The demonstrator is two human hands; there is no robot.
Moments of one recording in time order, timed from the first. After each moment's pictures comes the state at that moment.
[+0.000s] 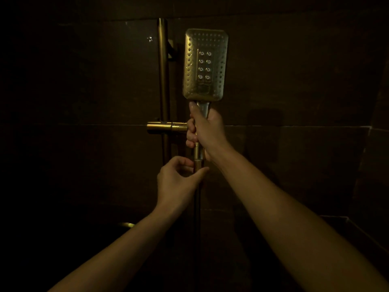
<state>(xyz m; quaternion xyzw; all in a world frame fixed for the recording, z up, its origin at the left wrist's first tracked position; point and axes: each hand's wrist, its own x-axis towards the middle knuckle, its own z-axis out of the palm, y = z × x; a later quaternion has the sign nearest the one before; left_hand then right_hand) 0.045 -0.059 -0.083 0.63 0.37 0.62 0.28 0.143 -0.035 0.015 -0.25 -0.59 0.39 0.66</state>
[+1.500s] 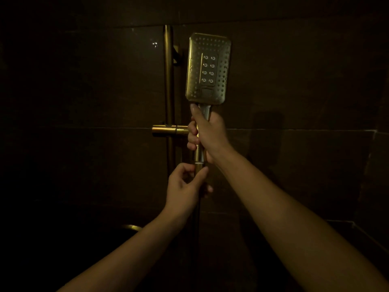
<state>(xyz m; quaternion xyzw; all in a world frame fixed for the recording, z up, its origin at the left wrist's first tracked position) 0.047 -0.067 -0.088 0.59 0.25 0.61 0.47 0.136 -0.035 0.019 -0.24 -0.58 0.42 0.65</state>
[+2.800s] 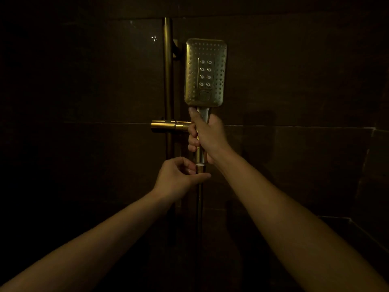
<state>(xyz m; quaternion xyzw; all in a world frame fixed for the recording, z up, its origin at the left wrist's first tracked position) 0.023 -0.052 -0.069 0.70 0.39 0.49 0.35 0.141 -0.023 0.003 -0.26 -0.59 0.41 0.64</state>
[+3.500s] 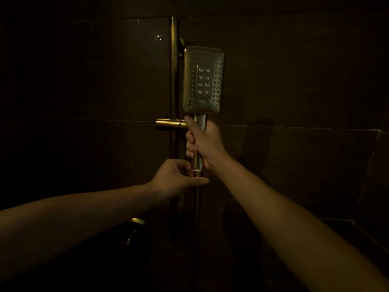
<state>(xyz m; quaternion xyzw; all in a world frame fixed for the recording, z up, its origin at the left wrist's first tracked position) 0.004 -0.035 -0.072 0.73 0.39 0.41 0.38 0.129 -0.021 -0.013 -0.26 -0.60 0.43 0.62</state>
